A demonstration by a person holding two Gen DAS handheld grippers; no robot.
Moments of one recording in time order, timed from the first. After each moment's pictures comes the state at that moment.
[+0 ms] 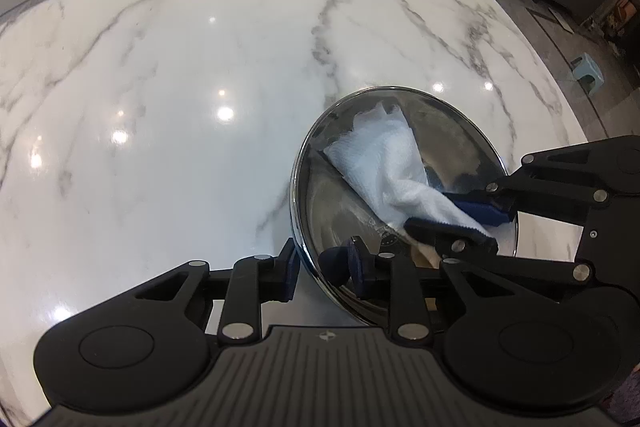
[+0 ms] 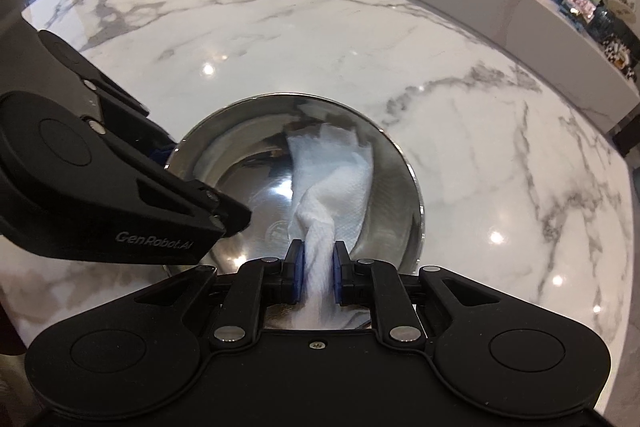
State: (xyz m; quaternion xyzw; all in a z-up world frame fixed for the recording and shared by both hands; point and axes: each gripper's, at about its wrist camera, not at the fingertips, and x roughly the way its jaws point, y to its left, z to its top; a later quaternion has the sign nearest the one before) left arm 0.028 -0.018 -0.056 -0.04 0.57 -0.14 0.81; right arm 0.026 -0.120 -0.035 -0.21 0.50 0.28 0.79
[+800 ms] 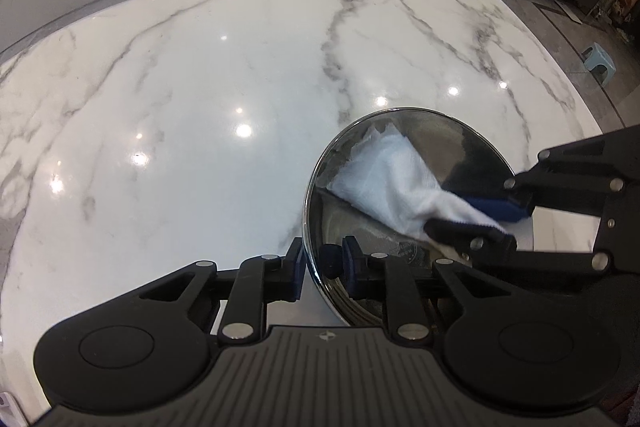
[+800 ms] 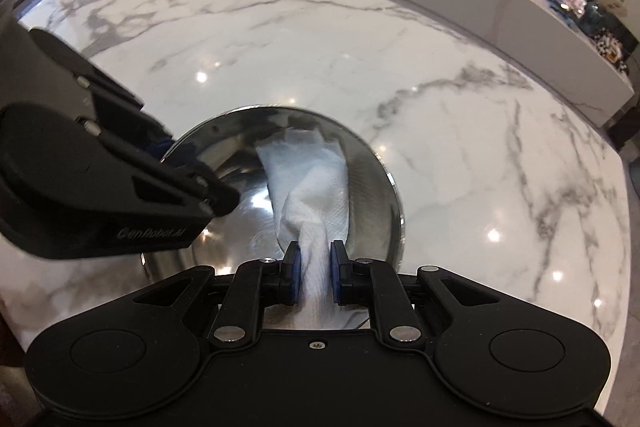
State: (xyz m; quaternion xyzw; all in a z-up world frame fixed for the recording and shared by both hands) left arm 0.030 -0.018 -0.051 0.00 0.55 -0.12 0.82; right arm 0.027 -0.121 -0.032 -0.21 0.49 0.25 0.81
